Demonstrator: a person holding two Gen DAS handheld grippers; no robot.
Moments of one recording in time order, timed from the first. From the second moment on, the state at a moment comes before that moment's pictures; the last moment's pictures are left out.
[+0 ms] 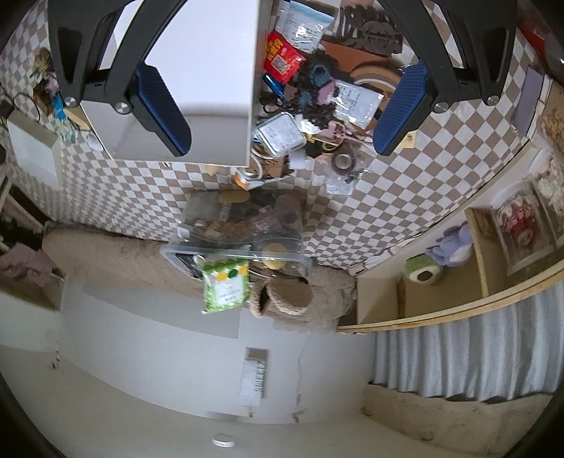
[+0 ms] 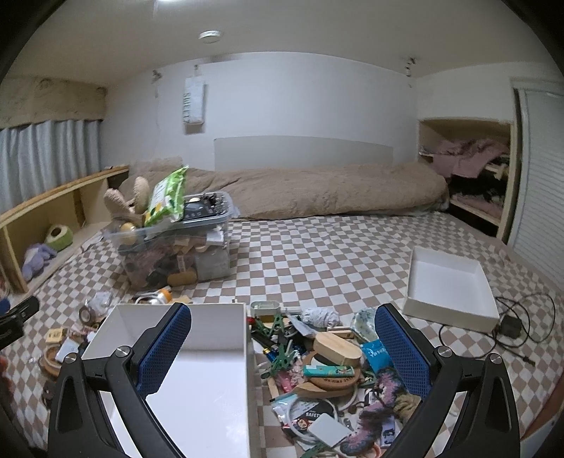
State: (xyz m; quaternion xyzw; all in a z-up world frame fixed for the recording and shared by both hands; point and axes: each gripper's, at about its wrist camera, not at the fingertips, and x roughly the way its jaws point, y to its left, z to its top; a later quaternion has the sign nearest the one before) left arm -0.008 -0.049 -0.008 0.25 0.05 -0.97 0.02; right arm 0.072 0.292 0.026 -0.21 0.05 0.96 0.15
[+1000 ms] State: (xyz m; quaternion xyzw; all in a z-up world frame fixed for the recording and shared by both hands) left arm -0.077 -0.097 -0.063 0.36 0.17 -0.92 0.03; right arm 0.073 0.394 -0.012 -0.17 0.19 0.93 0.28
